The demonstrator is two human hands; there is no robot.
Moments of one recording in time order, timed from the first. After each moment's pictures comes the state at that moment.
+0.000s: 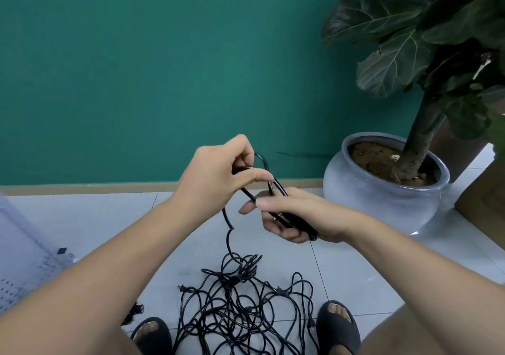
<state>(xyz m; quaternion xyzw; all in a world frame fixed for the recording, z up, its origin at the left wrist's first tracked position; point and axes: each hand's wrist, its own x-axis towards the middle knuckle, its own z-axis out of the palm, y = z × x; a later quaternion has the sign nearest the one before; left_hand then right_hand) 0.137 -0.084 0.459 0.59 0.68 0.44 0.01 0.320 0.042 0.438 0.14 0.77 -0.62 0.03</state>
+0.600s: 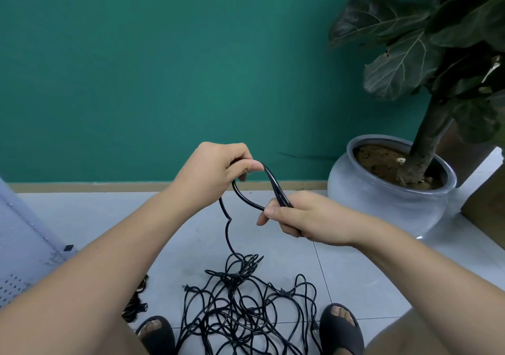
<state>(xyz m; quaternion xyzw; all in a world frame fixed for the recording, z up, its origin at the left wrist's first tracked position) 0.110 -0.081 0.461 0.58 0.71 0.38 0.05 0.328 0.038 0.441 0.17 0.87 -0.46 0.01</state>
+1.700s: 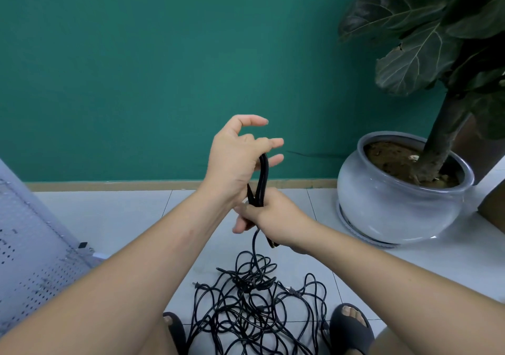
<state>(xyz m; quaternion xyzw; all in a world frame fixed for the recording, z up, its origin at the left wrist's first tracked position) 0.152 -0.053 0.475 0.32 0.55 0.73 0.26 0.258 -0.007 0.410 0.22 0.80 -0.54 -0.09</state>
